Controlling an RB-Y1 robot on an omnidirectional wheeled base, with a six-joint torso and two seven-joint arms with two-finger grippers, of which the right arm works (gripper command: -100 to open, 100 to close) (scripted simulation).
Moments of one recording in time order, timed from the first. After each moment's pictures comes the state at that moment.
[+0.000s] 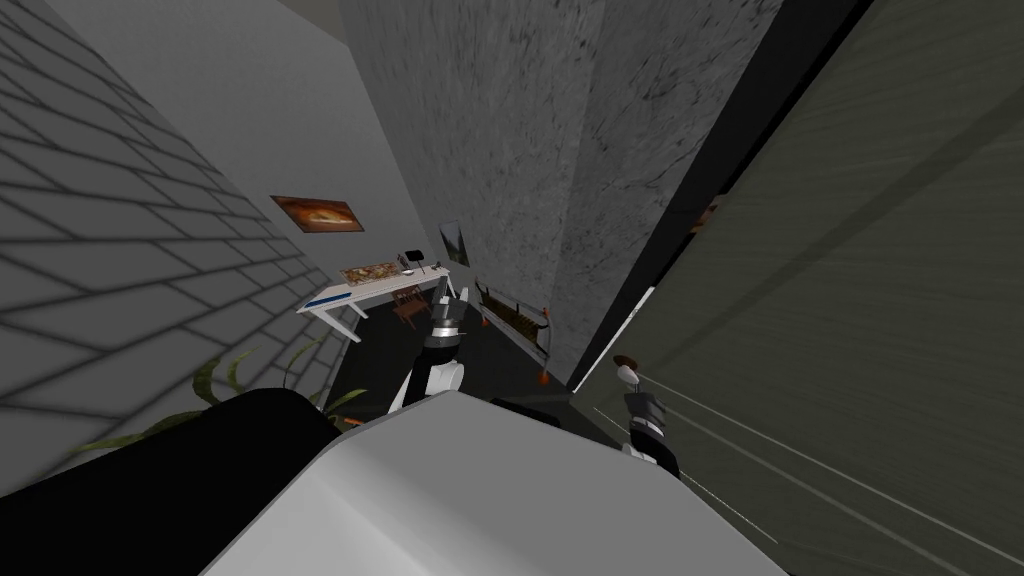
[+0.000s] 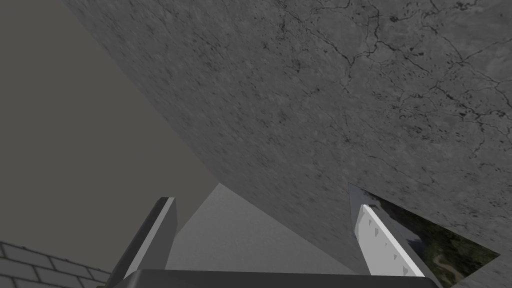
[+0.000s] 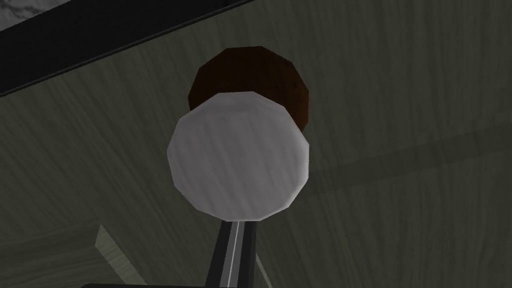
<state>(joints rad) 0.02 -0.21 -0.28 -0.68 -0.23 -0.82 -0.37</state>
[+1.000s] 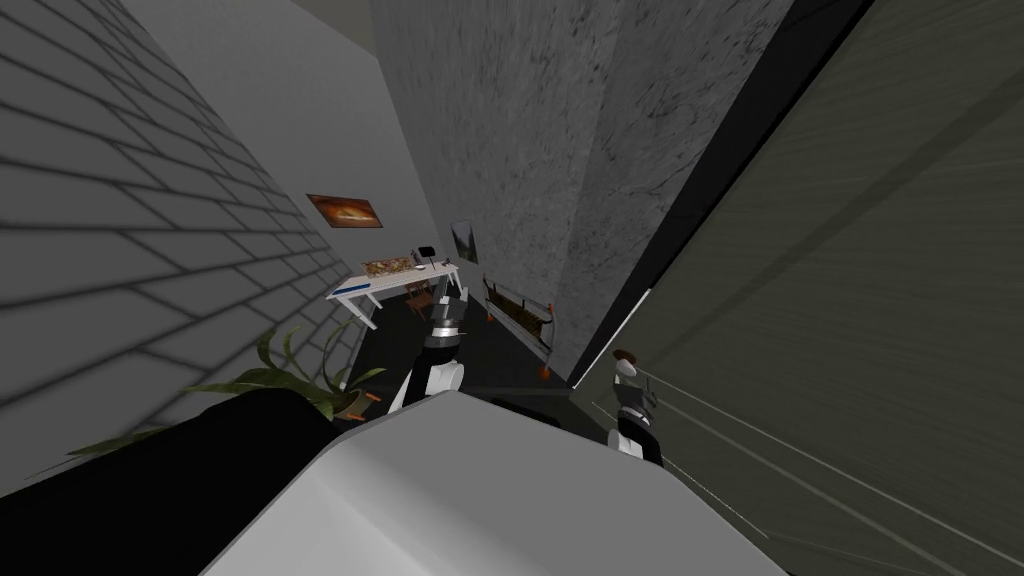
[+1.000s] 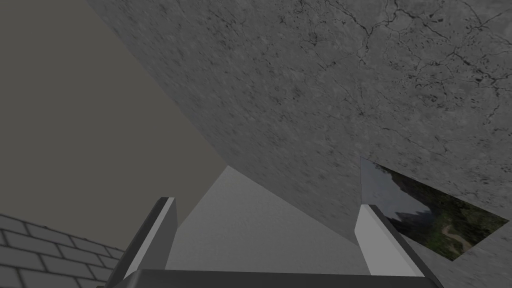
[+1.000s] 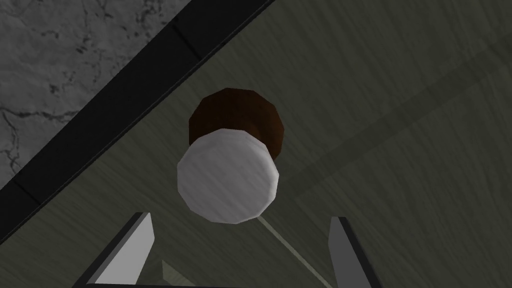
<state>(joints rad) -0.01 -0.17 -0.24 -0.70 -0.34 -0.82 -0.62</state>
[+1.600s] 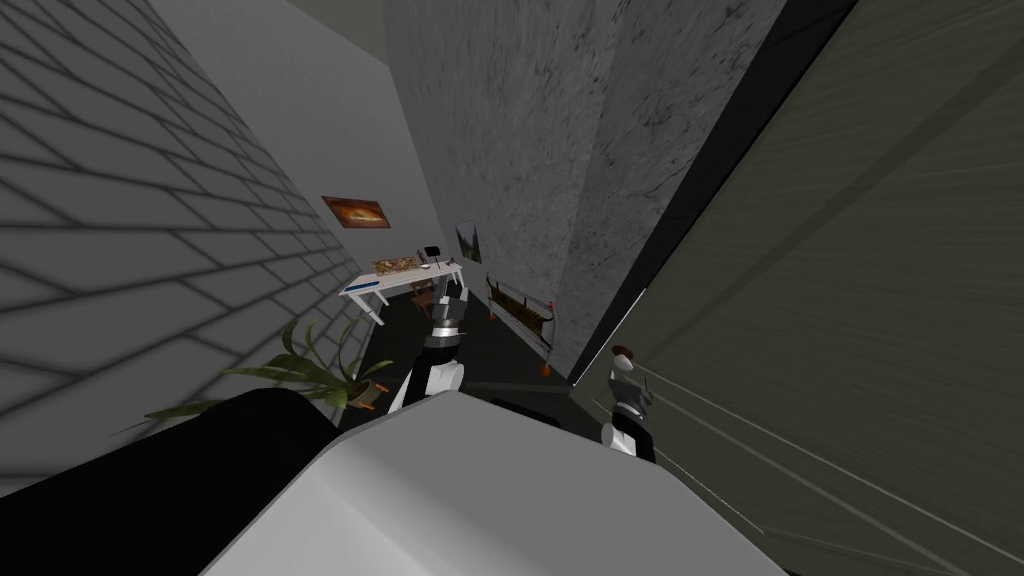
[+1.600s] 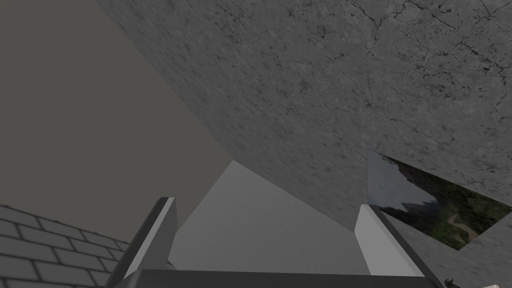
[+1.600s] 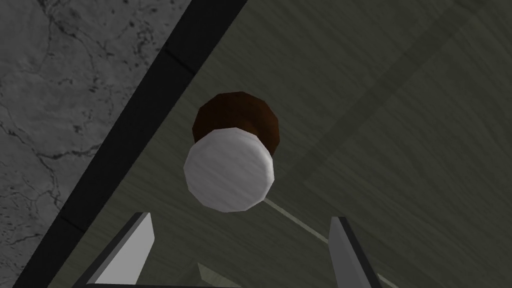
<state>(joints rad) -0.02 -0.15 -0.22 -0.71 -0.40 -0.82 -0.76</state>
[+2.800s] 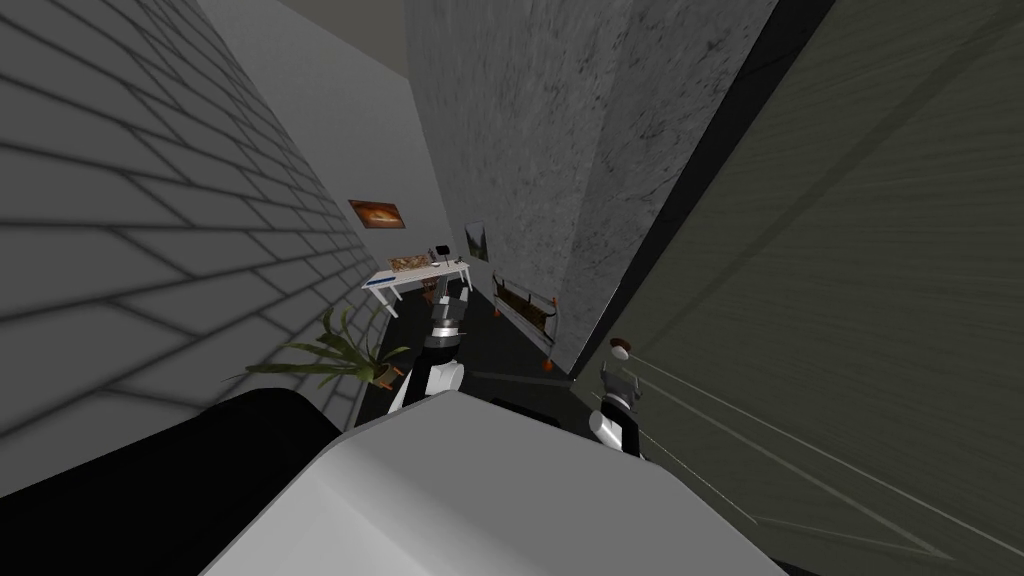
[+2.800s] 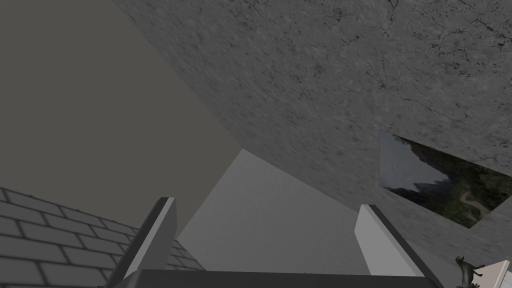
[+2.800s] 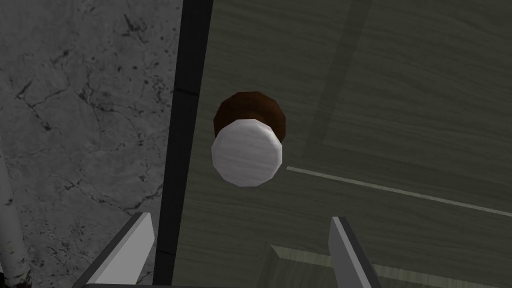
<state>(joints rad) -0.06 -0.10 -0.17 -0.70 -0.53 -0.83 -1.07</state>
